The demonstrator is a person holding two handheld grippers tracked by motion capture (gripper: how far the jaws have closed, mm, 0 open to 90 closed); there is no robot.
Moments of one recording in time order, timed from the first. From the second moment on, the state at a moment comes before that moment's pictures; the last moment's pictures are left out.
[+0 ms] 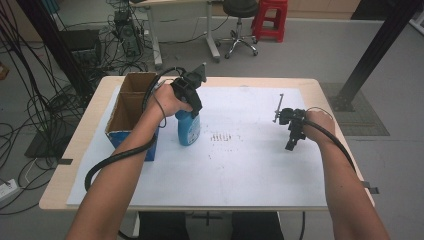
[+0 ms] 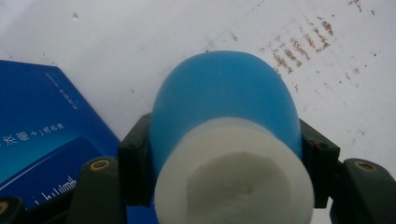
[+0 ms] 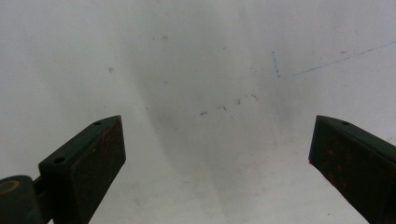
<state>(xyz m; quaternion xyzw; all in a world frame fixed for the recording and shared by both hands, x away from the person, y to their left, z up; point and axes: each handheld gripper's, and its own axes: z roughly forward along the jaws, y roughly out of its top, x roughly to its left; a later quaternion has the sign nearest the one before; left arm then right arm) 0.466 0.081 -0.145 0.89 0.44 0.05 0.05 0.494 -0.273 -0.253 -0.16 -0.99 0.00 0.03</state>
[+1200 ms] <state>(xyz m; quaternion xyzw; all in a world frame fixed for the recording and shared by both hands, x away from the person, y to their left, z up) 0.433 0.074 -0.043 0.89 0.45 0.07 0.08 0.492 -0.269 -0.251 -0.16 -0.99 -0.01 0.03</state>
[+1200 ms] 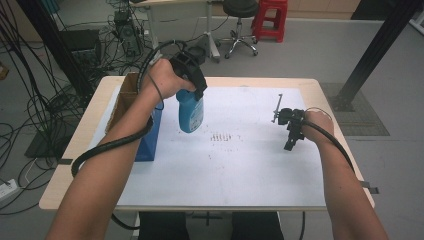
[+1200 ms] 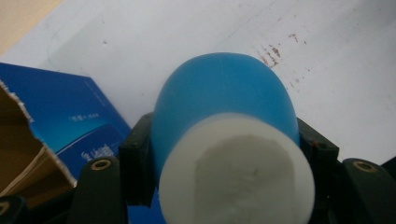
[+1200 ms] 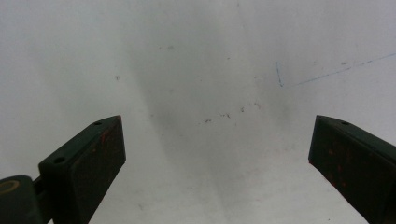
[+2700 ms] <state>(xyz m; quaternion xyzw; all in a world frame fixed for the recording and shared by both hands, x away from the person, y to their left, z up) 0.400 0.178 0.059 0.82 0.56 0.11 0.10 0.487 -0.263 -0.243 -0.15 -0.99 -0.01 0.02</state>
